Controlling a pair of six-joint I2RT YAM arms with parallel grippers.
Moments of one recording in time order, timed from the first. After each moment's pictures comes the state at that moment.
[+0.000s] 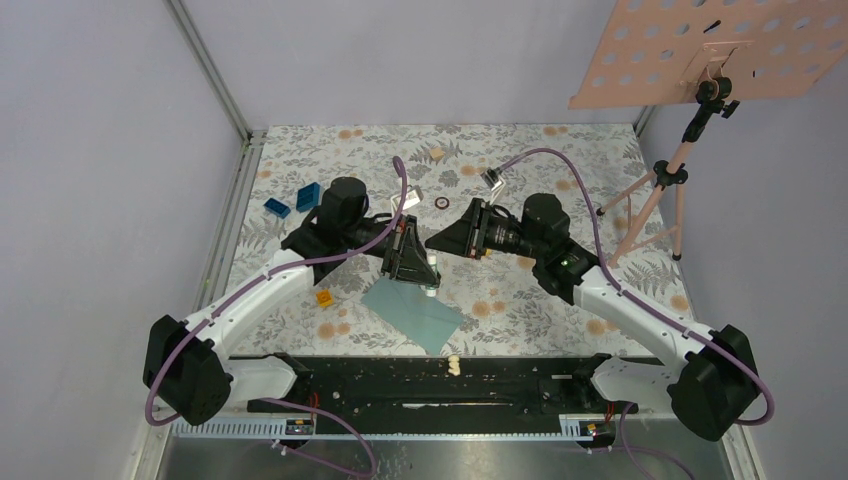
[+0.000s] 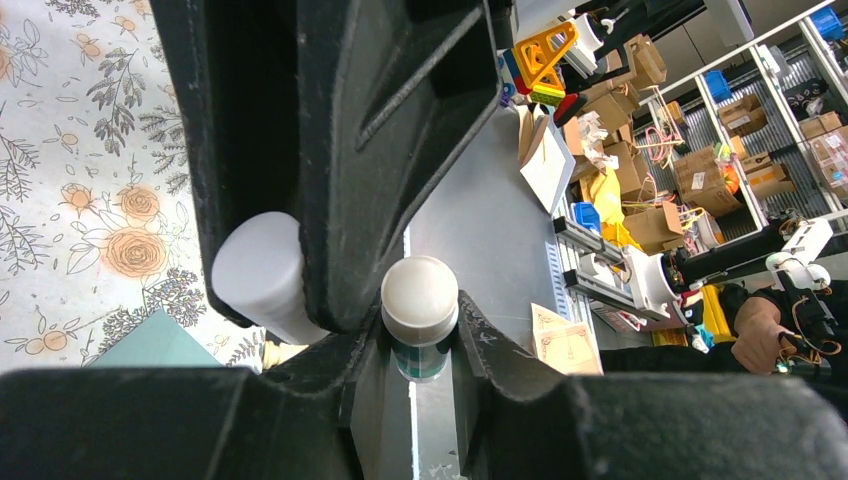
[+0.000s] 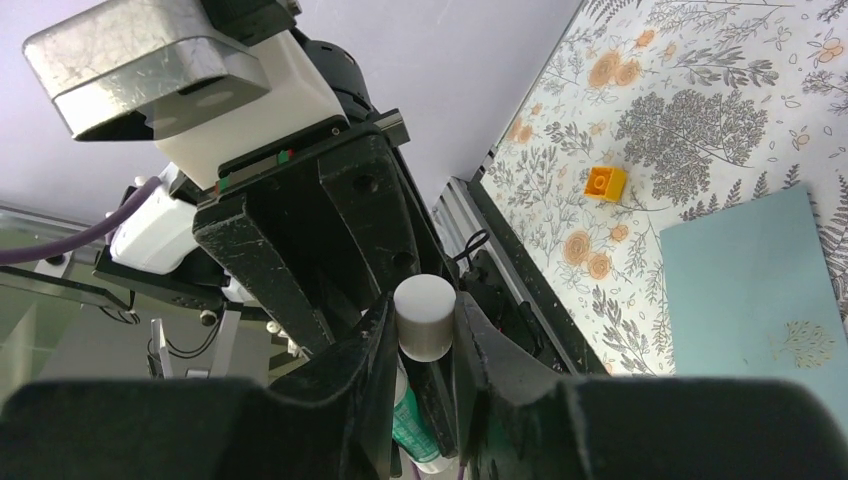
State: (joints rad) left arm -0.58 1.23 0.96 -0.11 1.20 -0.39; right arm 0.66 1.16 0.82 0.25 -0.59 1.00
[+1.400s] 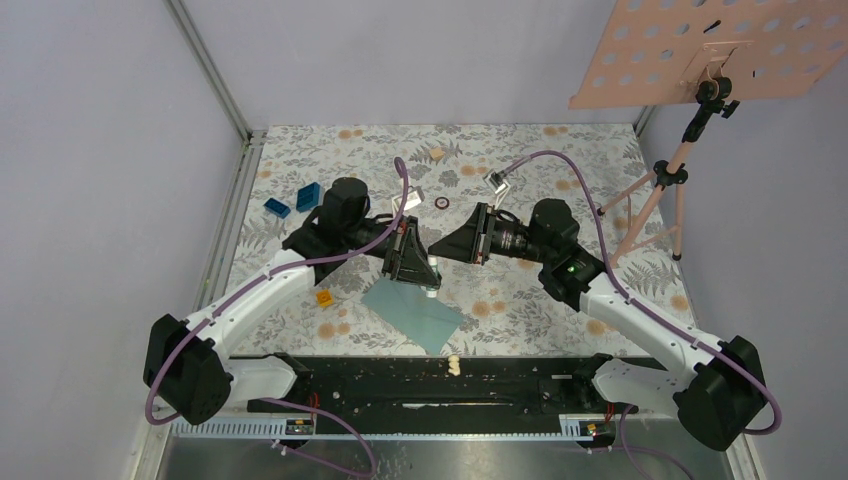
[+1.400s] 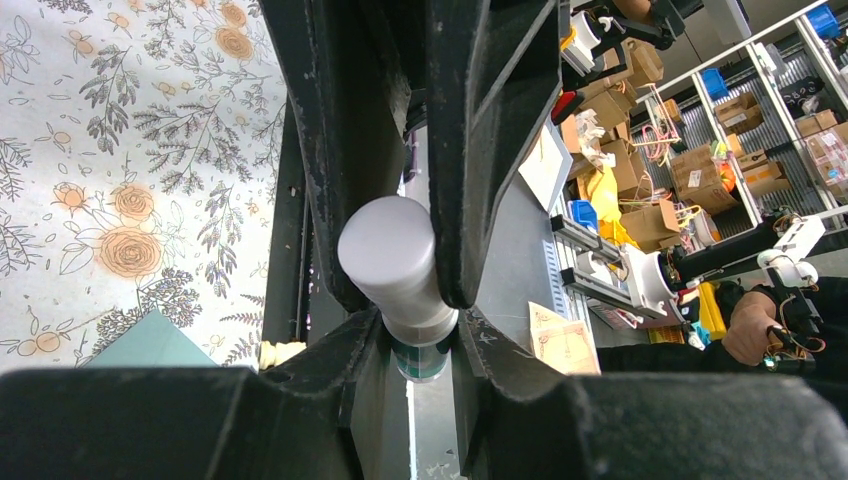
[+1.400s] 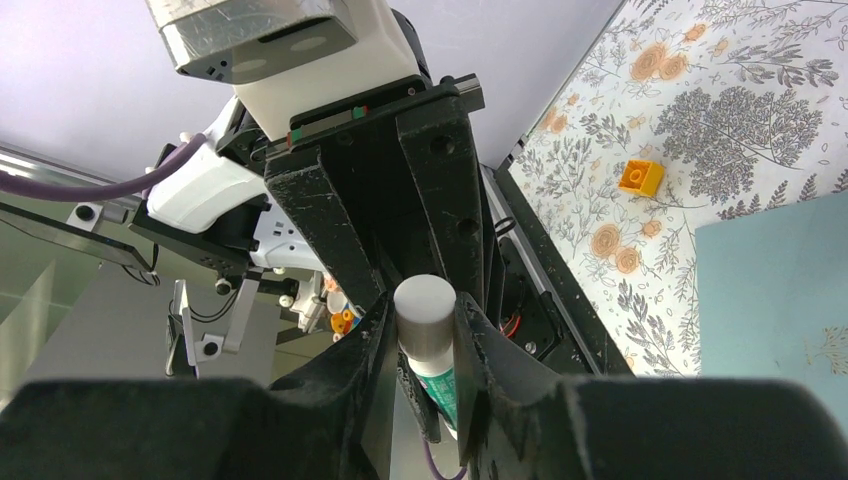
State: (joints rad) left arm -0.58 1.23 0.96 -0.11 1.20 -0.39; right arm 0.66 1.11 0.79 0.29 -0.66 1.01
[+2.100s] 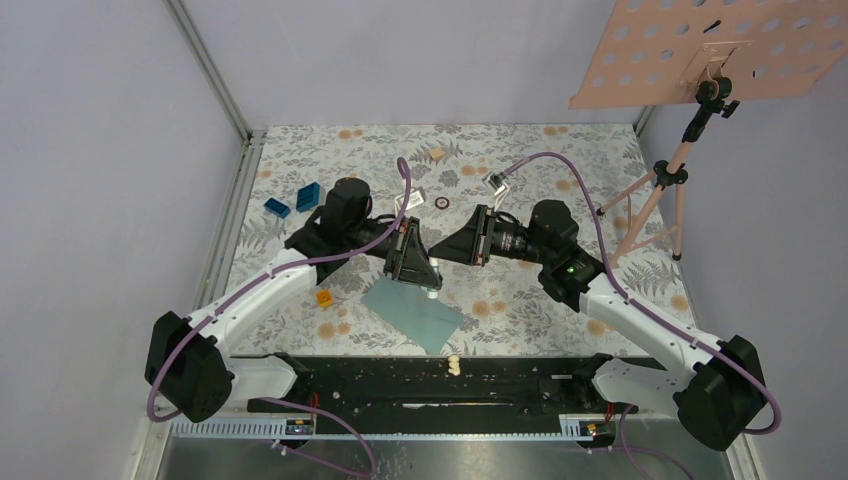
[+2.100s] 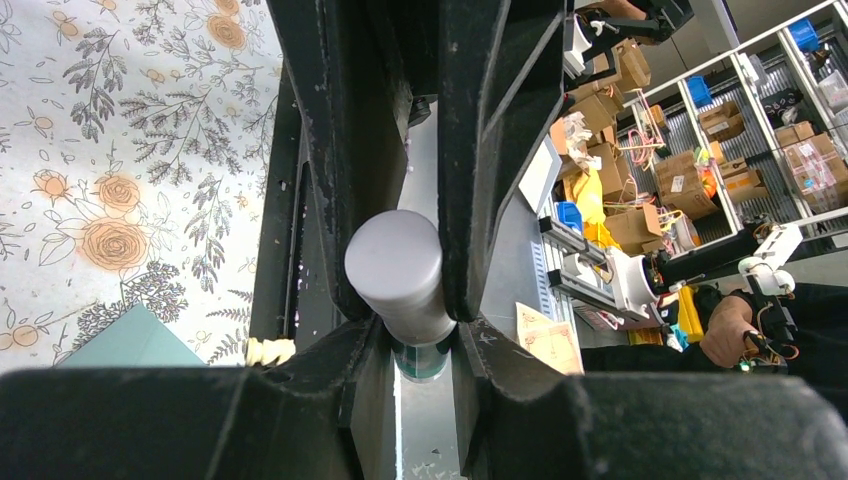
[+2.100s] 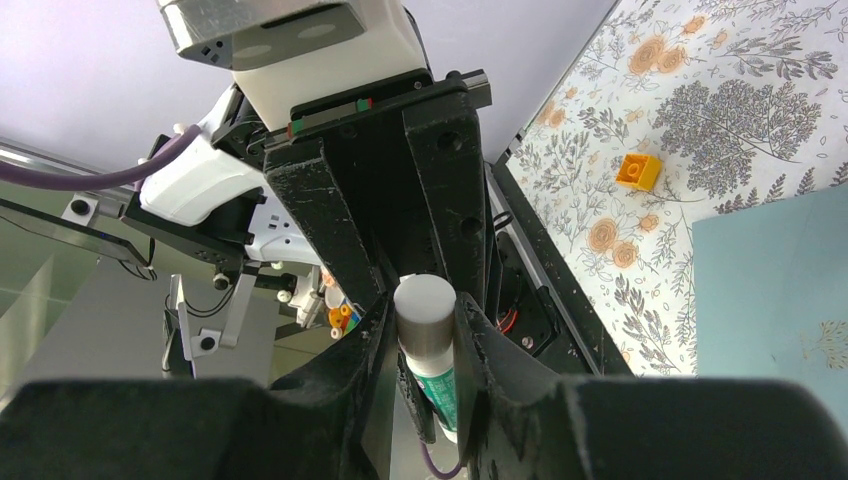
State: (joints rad) left arm -0.59 1.25 0.96 -0.11 1.20 -0.43; right arm 0.66 1.11 0.78 0.29 -0.67 1.00
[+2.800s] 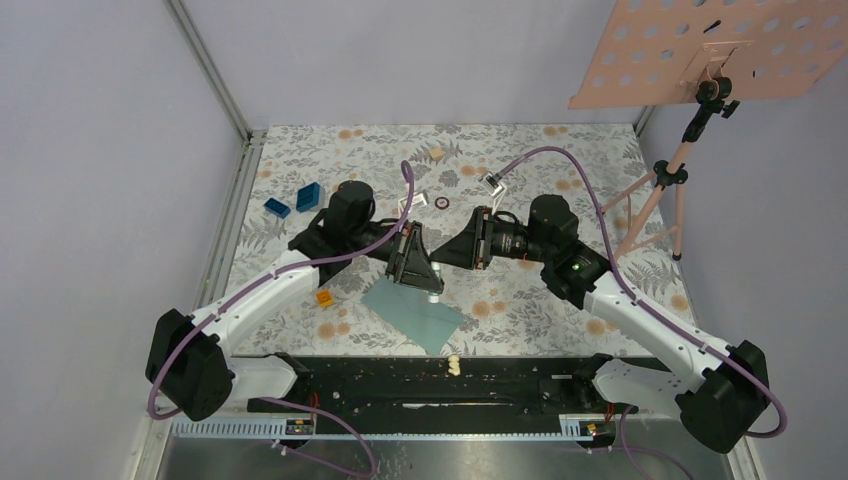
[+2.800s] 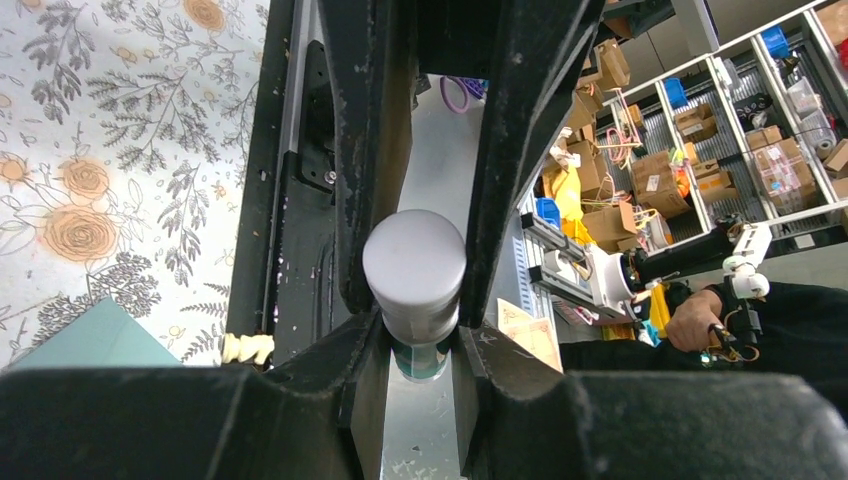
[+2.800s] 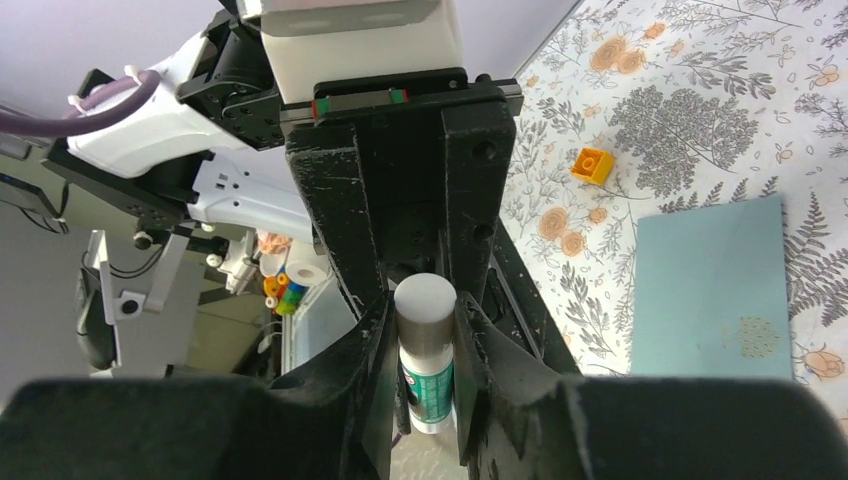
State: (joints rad) left arm -0.60 1.25 0.94 -0.07 1.20 -0.49; right arm 0.68 1.10 0.85 0.13 -0.68 0.80
